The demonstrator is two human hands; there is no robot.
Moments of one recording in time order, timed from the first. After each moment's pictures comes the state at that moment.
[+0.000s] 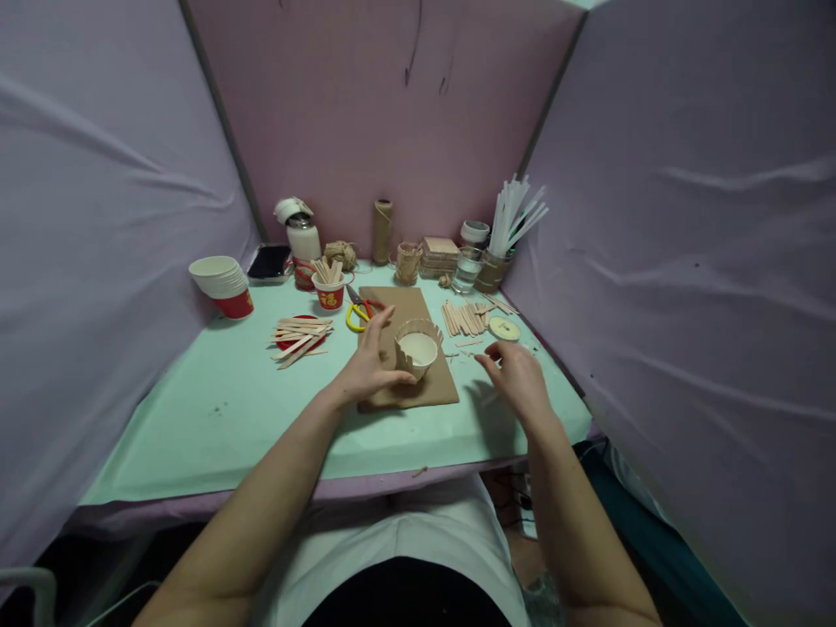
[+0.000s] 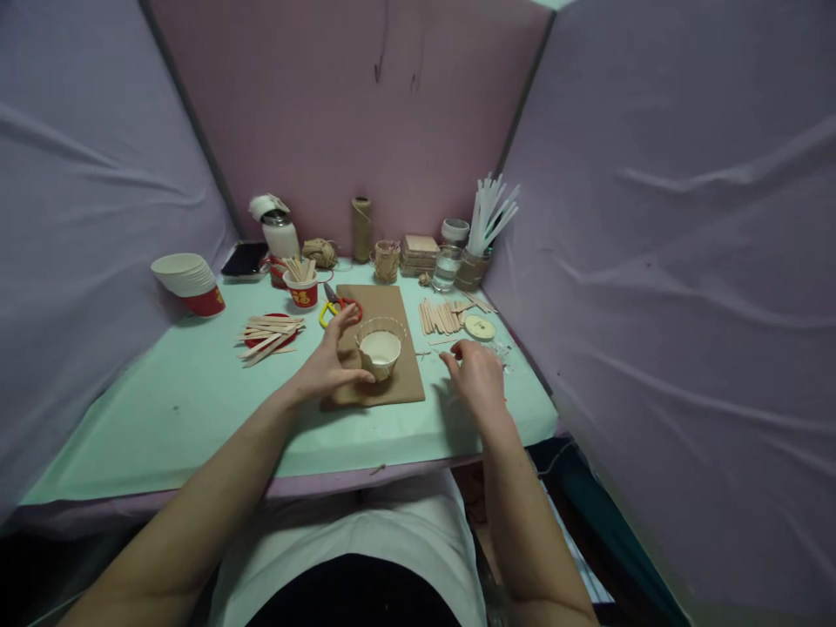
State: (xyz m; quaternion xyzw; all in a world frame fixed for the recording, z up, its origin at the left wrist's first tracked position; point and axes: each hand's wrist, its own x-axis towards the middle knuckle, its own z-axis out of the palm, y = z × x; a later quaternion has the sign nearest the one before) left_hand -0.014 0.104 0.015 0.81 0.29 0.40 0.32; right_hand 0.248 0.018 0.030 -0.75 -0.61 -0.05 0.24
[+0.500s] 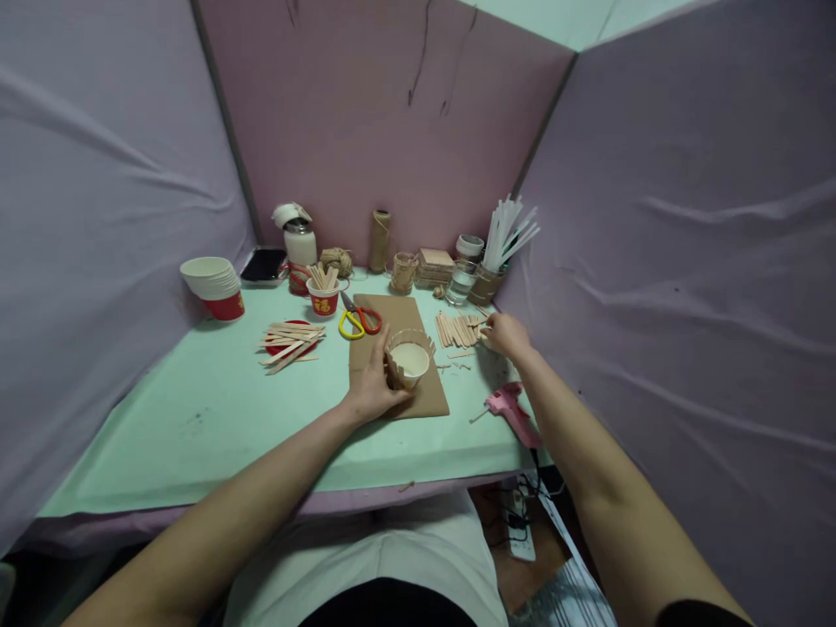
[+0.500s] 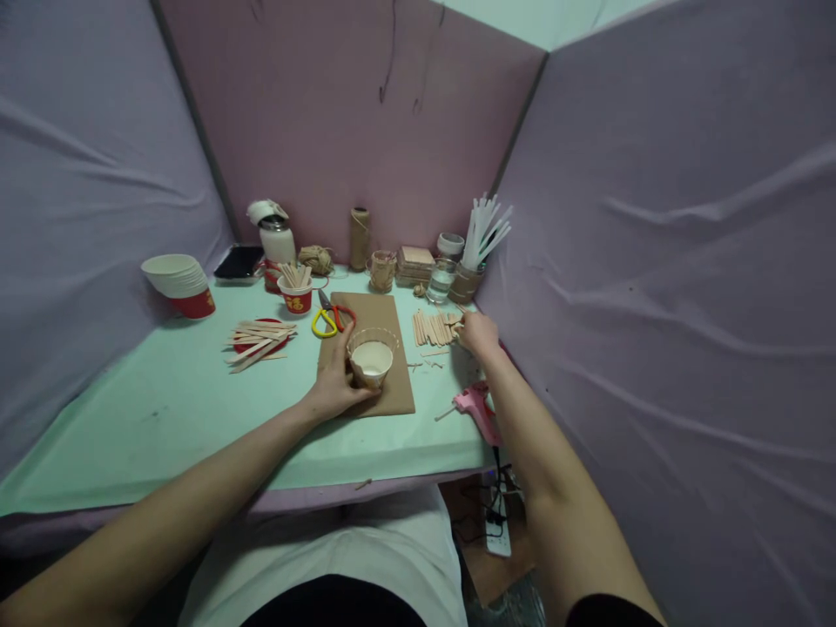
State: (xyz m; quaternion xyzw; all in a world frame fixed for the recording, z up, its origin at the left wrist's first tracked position) left_hand 0.012 0.091 -0.014 0.75 0.36 0.40 0.38; right_hand 0.329 0.136 0.035 -0.81 -0.59 -0.03 0.05
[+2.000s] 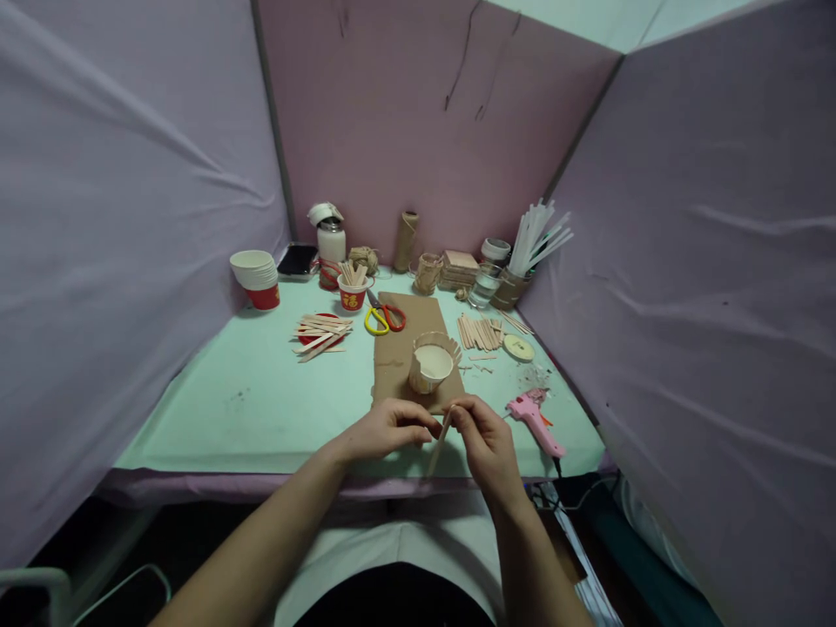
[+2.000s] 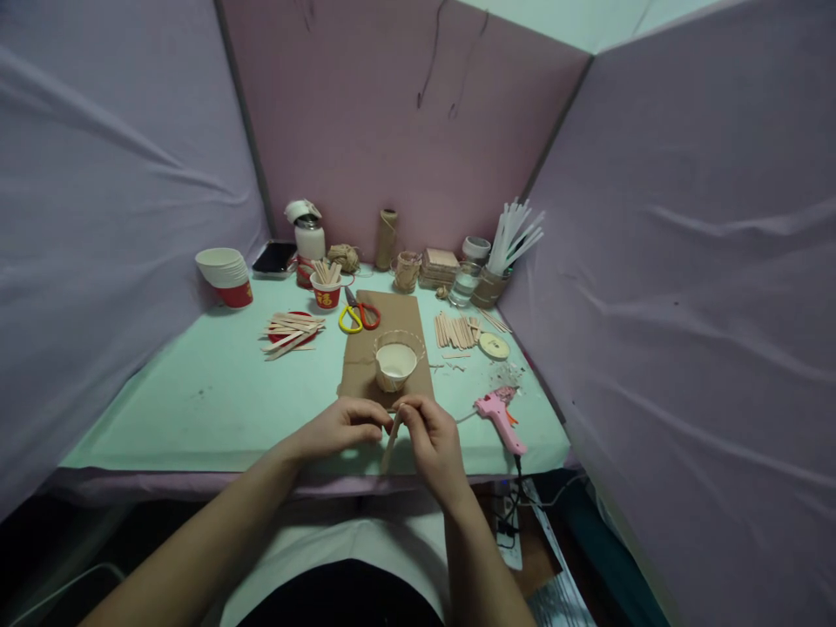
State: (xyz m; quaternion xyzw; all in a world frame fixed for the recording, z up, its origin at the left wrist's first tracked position) left_hand -0.024 0.034 -0.001 0.72 0.22 0.26 0.60; right_hand 0.151 -0.040 0.021 -0.52 -0.61 0.28 0.54
